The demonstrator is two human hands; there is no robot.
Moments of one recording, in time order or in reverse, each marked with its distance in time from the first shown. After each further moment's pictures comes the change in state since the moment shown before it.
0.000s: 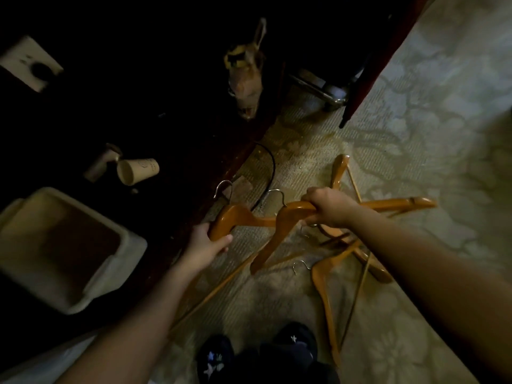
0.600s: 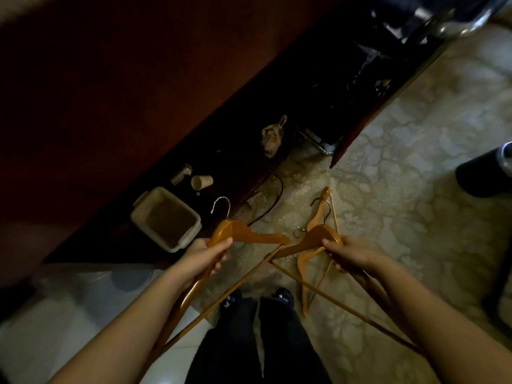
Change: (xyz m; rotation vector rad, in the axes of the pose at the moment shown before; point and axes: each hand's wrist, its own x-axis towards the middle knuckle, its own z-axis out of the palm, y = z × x) left_hand -0.338 0.132 -0.159 -0.304 -0.155 -0.142; right_hand -0.311 -0.126 -0.200 0.916 -0.267 0.476
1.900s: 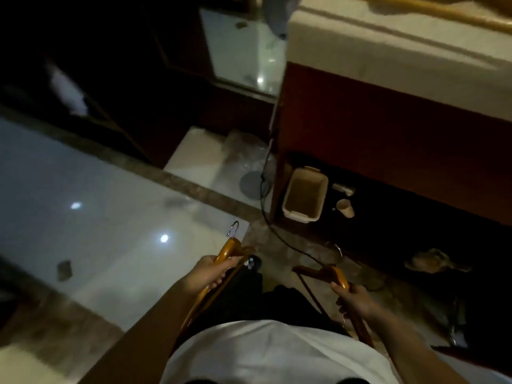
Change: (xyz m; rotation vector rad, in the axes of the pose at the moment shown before) left_hand -0.195 -0.136 0.094 -0.879 0.760 -0.287; right_hand -0.020 -0.114 0.085 -0.931 -0.424 -0.325
